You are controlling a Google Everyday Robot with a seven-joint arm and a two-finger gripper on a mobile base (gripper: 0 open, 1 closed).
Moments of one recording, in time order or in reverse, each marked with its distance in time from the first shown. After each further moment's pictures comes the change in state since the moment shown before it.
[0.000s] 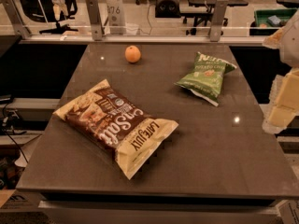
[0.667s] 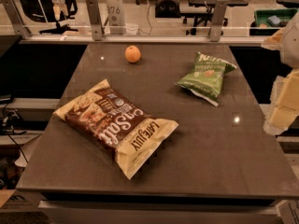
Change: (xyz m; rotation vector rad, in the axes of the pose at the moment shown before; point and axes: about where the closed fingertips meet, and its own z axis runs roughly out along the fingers) arm 0.001 0.002 0.001 -0.015 -0.013 -0.010
